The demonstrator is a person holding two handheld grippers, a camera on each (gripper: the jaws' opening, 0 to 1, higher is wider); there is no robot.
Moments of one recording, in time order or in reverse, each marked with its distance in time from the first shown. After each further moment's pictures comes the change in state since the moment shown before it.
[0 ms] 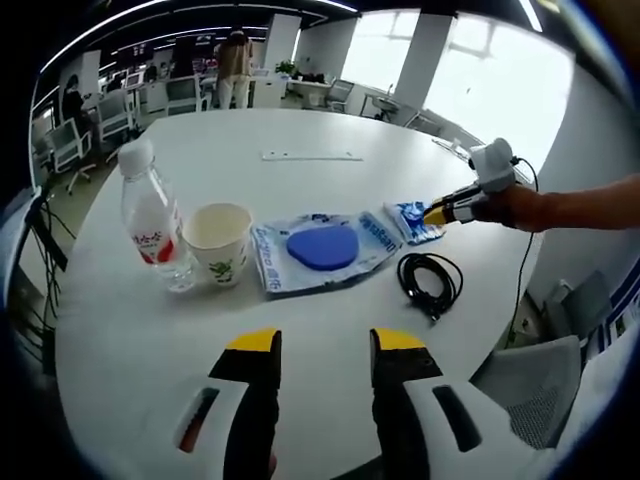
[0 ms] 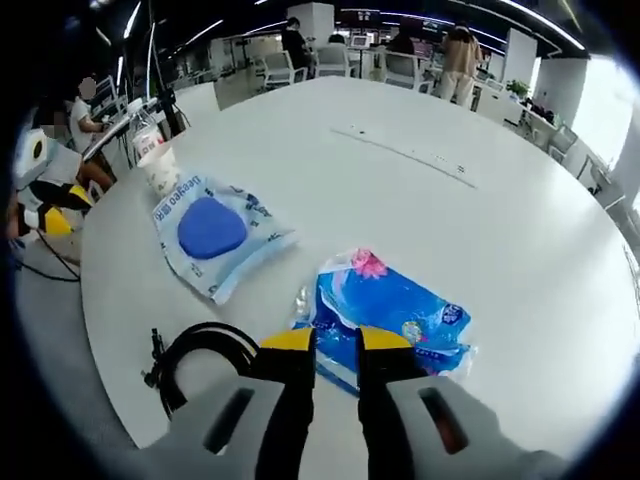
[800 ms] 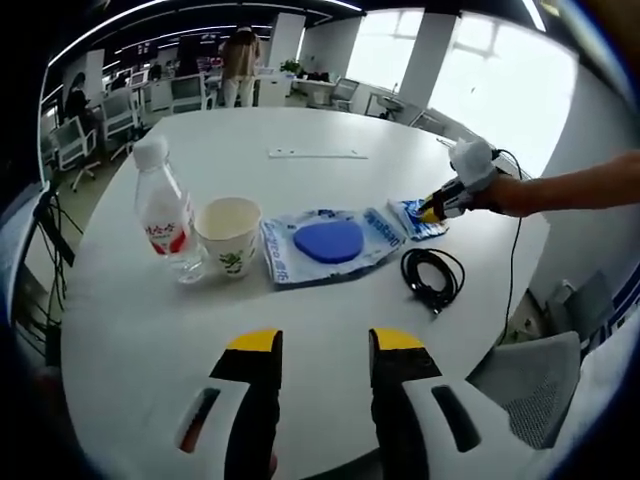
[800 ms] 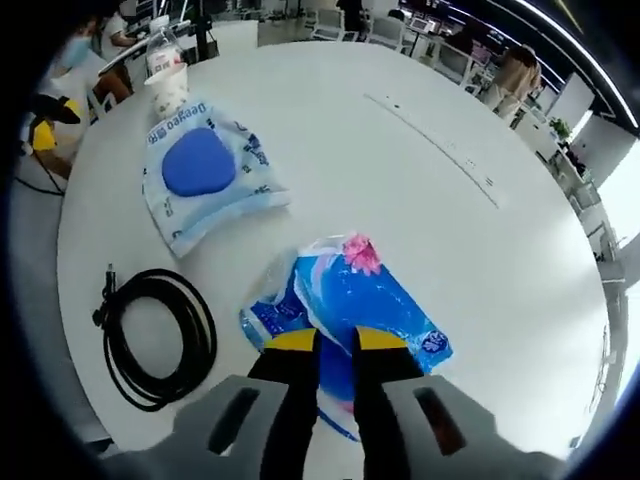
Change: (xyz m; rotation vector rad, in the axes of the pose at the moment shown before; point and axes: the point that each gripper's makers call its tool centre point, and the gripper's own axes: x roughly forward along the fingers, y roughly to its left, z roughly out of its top) left arm -0.011 0.005 -0.008 -0.008 0.010 0.023; right arm 0.024 -0.013 -0.014 -0.318 0.169 -0.002
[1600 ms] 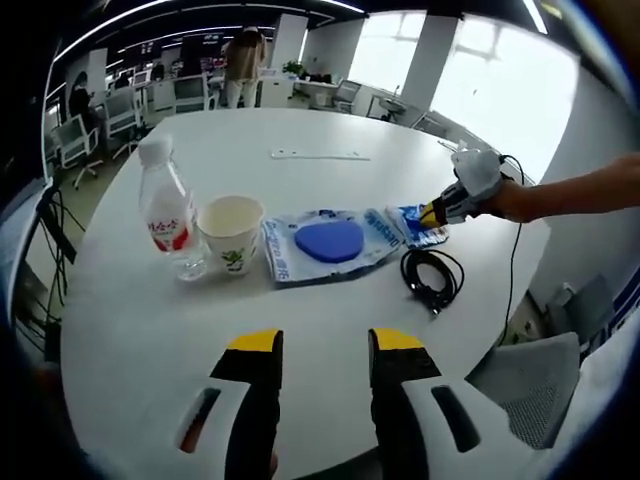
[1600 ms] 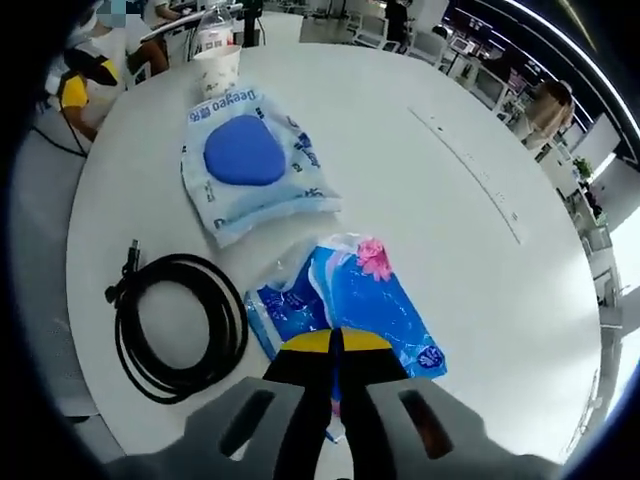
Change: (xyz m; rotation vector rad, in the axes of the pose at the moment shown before) left arm -0.004 -0.001 -0.001 -0.009 -0.012 0.001; right arm -0.004 0.023 0.006 -0.126 -0.027 0.053
